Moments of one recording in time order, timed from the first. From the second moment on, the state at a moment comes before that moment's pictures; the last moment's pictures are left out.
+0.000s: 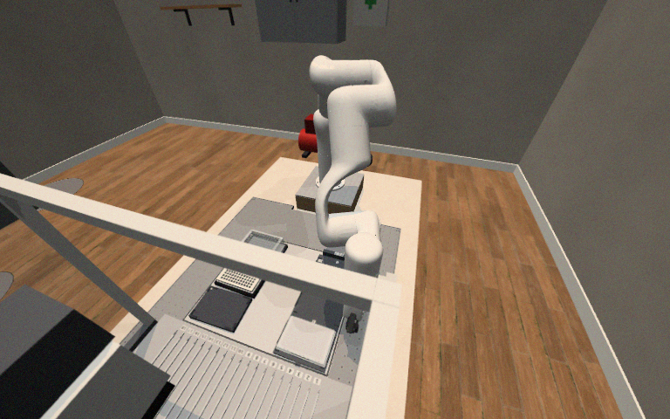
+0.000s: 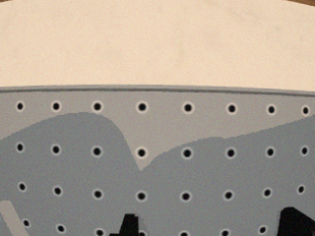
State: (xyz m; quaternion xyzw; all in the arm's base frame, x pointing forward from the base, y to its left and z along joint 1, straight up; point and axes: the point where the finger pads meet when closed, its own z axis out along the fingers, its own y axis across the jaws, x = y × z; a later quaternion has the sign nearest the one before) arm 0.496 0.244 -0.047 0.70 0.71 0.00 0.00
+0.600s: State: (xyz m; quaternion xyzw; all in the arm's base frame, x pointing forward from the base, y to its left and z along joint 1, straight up) arm 0.496 0.239 -0.047 0.70 0.71 0.00 0.00
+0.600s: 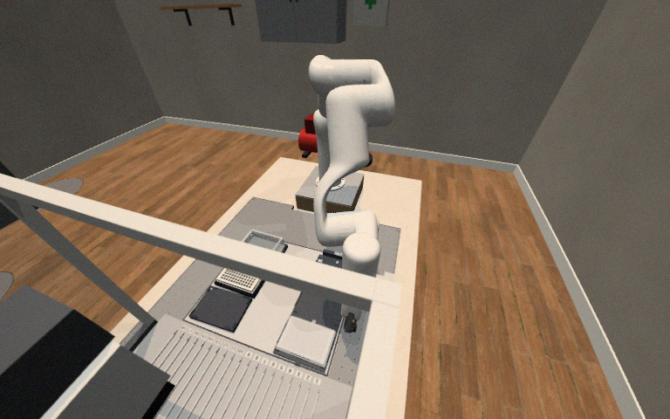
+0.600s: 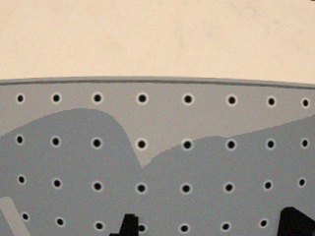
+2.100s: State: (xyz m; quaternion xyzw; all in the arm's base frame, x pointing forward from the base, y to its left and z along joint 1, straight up) arm 0.496 0.223 -0.047 0.70 0.71 0.00 0.00
